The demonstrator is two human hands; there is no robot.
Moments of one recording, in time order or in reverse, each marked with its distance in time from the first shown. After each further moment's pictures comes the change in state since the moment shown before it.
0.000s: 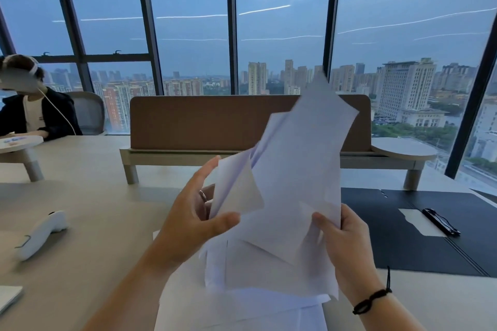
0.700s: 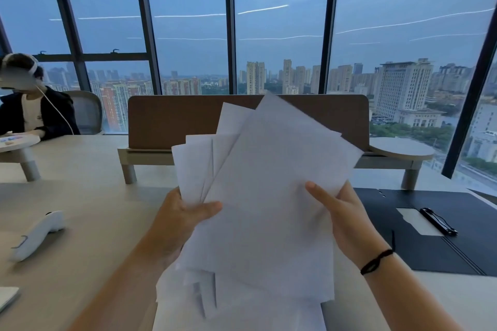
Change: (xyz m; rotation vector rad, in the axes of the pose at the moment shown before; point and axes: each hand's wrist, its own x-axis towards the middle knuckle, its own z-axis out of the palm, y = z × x) left_hand 0.004 -0.004 -0.010 -0.025 0.253 -0.195; right_hand 0.030 -0.034 -0.004 0.292 -0.323 -0.057
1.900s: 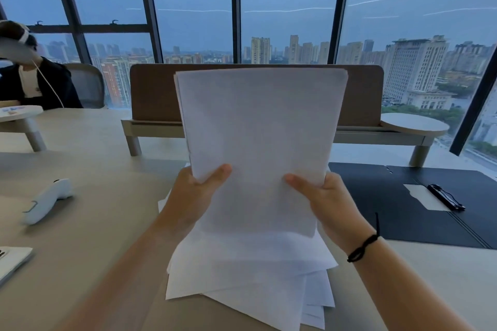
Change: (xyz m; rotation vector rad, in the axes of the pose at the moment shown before) left_hand 0.006 -0.035 0.006 -0.002 0.098 0.044; right_hand -0.017 0.029 0.025 -0.185 -0.088 0.078
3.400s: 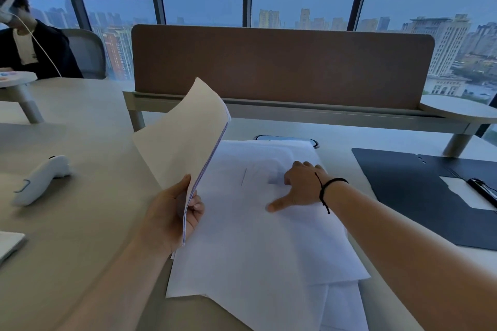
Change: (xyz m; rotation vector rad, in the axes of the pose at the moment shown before) left_hand 0.023 -0.096 -0.071 -0.859 0.104 -0.616; right_hand 0.119 0.076 0.033 -1.586 -0.533 0.109
